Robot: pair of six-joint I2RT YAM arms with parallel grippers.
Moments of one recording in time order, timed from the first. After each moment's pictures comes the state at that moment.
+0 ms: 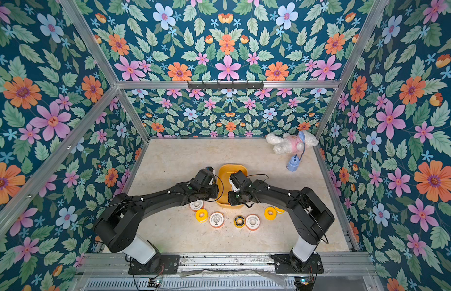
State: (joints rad) left arm -0.72 1.60 0.90 -0.20 -0.03 -0.54; right arm 0.78 1.69 1.00 -0.38 -0.19 0.48
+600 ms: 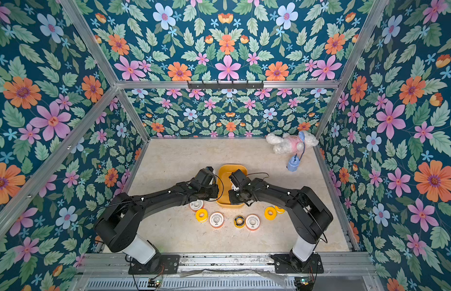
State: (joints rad) left arm -0.72 1.60 0.90 -0.21 -0.03 -0.54; right arm 0.78 1.71 1.04 -0.44 -0.13 0.48
